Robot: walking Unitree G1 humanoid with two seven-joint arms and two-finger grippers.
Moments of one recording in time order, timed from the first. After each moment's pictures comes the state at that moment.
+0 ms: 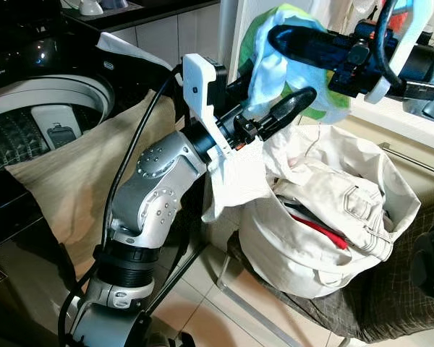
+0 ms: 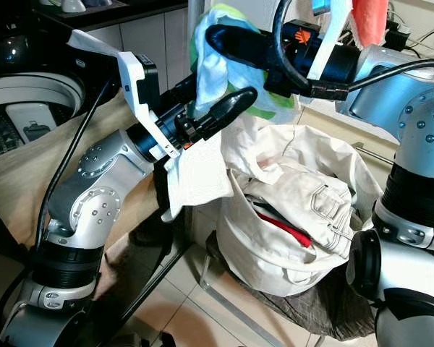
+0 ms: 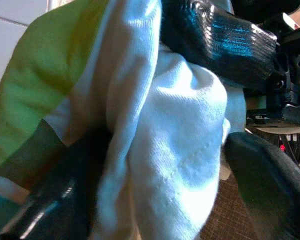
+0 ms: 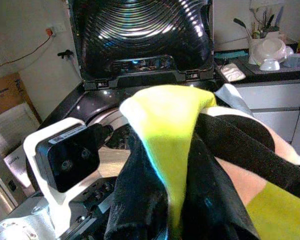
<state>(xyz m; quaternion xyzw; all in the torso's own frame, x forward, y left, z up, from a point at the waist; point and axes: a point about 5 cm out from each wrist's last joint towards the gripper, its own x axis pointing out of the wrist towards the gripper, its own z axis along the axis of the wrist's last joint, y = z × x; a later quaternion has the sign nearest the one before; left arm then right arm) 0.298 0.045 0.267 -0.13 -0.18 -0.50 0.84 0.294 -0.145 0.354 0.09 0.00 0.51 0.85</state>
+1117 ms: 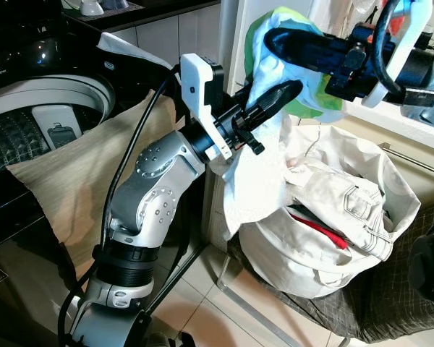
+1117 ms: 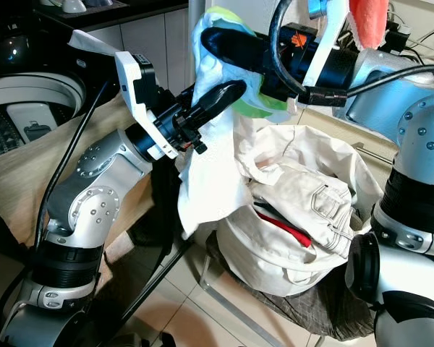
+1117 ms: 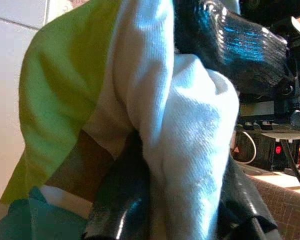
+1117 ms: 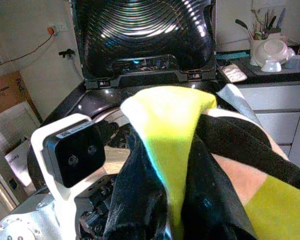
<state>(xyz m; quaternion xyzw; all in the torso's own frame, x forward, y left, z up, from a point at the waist) 0.300 0.047 0.265 -0.14 -0.18 -0.51 0.83 0.289 -0.142 0.351 0.09 0.00 0.51 0.85</state>
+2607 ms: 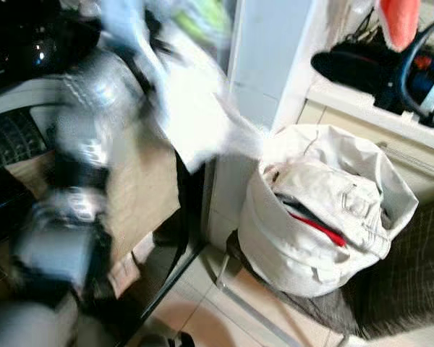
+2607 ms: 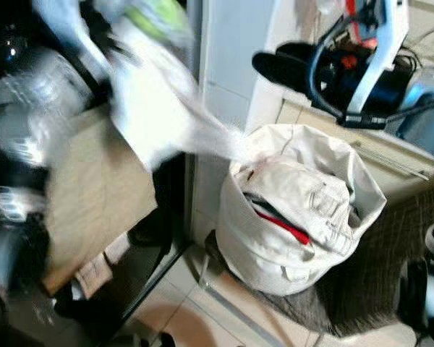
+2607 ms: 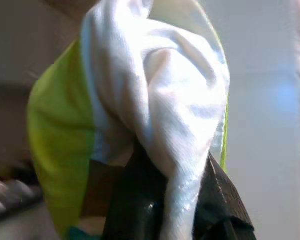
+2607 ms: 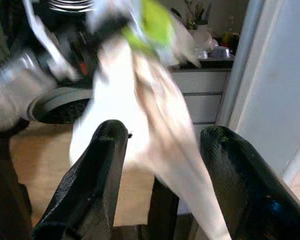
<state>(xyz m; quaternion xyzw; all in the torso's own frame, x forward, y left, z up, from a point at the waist) 0.388 0.161 0.348 0.05 -0.26 -0.16 0.95 0.280 -0.194 0.339 0.02 0.00 0.40 0.91</state>
